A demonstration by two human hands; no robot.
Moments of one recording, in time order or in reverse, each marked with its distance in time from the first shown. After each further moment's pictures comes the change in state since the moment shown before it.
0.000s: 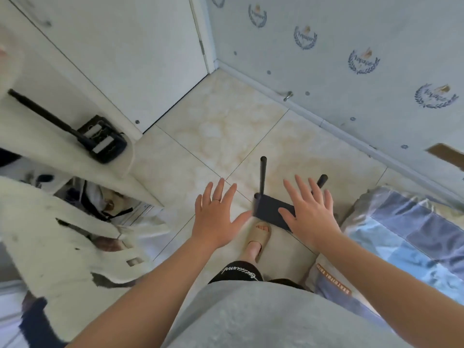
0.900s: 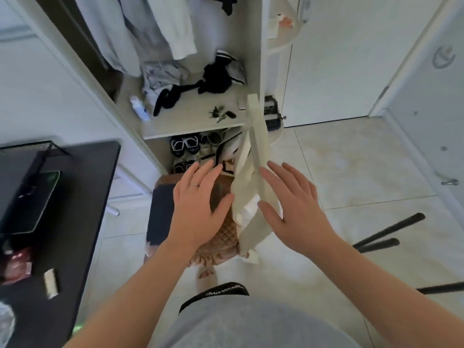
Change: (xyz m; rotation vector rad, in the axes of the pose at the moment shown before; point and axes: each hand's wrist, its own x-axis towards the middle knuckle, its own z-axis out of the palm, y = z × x) left_hand -0.356 -0.208 -0.085 -0.171 0.816 -0.502; right_hand -0.154 -0.372 -0.005 0.211 0.079 -1.022
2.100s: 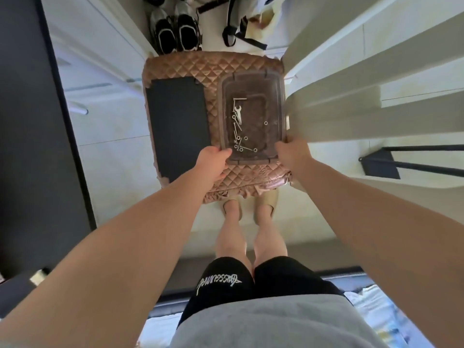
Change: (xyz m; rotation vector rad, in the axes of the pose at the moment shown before) left_hand 0.011 -0.333 0.214 -0.787 -0.656 -1.396; right_hand 0.137 0.054 0.401 0.371 -0.398 1.288
